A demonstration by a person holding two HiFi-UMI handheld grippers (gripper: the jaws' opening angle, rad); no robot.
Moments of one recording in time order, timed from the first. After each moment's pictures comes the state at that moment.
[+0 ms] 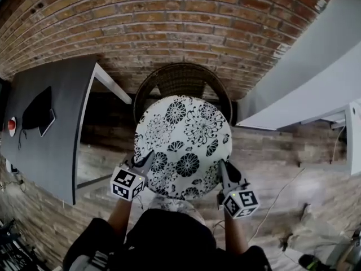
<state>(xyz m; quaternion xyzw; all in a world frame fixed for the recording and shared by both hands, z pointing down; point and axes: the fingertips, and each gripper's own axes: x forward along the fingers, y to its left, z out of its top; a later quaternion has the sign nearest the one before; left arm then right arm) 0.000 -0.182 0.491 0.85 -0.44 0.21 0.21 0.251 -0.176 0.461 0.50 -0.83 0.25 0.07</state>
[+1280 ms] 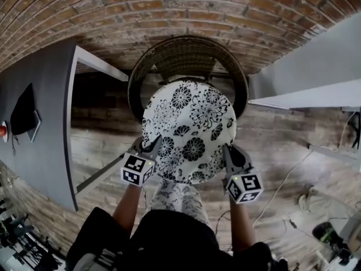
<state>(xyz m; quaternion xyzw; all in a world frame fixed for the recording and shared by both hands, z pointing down) -0.008 -0.250 0.635 0.83 -0.42 0.24 0.27 0.228 -0.242 0.594 0.49 -0.81 0.29 0.17</state>
